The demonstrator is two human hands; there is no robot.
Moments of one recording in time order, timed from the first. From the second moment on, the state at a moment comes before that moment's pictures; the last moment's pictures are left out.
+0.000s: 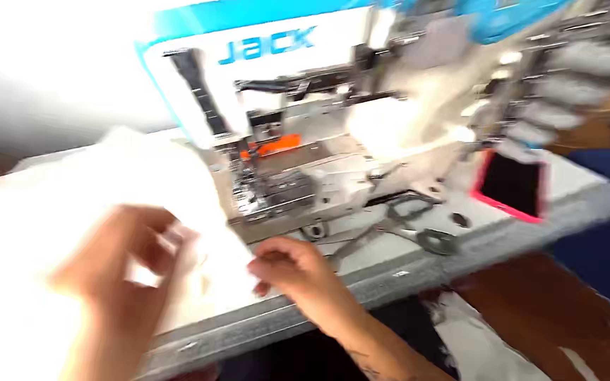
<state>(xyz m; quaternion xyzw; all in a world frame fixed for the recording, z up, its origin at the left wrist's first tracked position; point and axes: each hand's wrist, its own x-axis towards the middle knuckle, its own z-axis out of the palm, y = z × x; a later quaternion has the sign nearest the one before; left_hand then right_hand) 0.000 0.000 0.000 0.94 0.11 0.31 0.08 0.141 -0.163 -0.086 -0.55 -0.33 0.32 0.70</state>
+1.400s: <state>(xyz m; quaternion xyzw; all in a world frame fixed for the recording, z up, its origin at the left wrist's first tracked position) 0.001 -0.072 -0.123 0.83 0.15 0.49 0.22 0.125 -0.140 -0.135 -0.61 -0.49 -0.03 0.62</state>
